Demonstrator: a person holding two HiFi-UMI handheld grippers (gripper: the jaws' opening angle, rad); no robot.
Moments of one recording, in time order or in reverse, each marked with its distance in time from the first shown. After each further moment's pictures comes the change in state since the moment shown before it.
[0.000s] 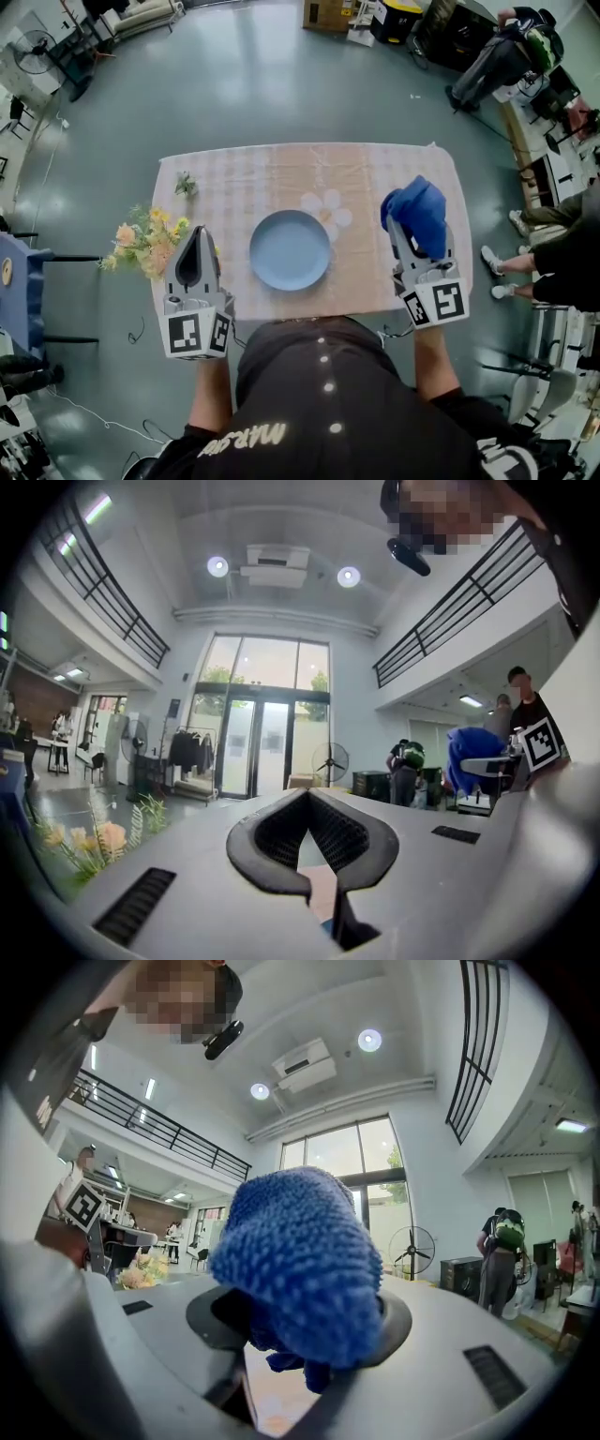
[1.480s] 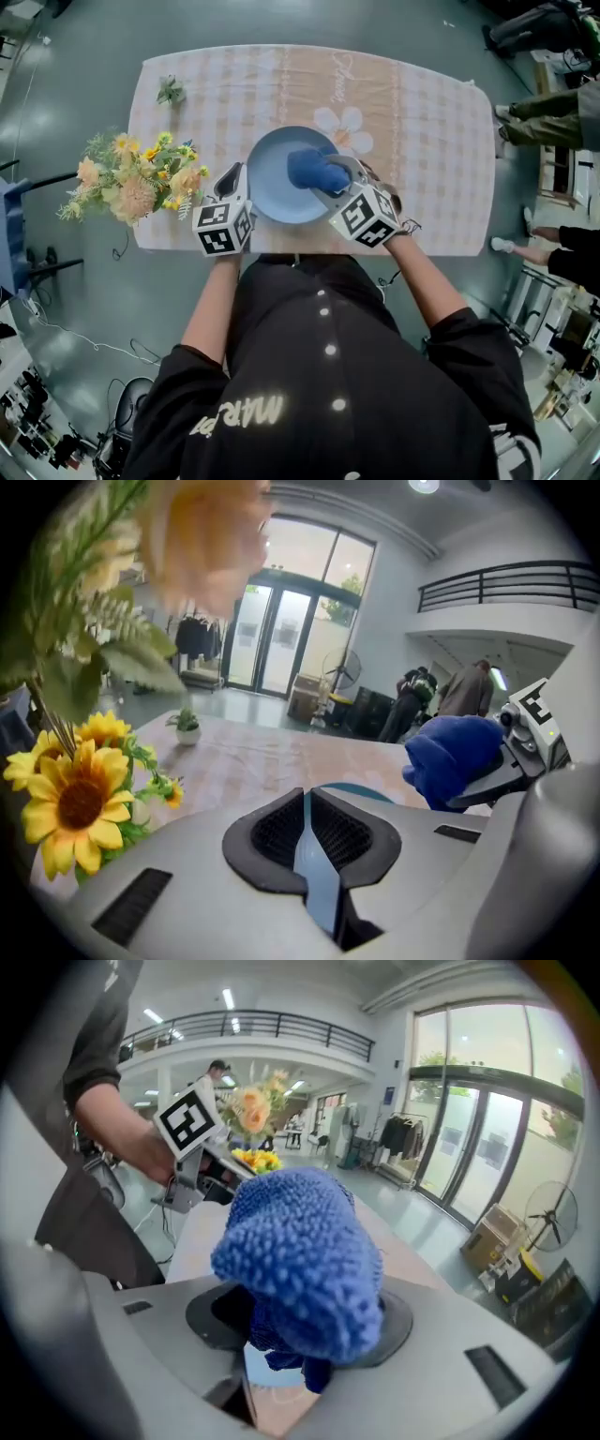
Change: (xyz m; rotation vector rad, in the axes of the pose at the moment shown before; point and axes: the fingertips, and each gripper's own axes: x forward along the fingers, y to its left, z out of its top) left arm 0.044 -0.001 -0.292 -0.217 0.628 -0.026; right arm 0.050 0.177 -0.274 -0.351 0.706 0.775
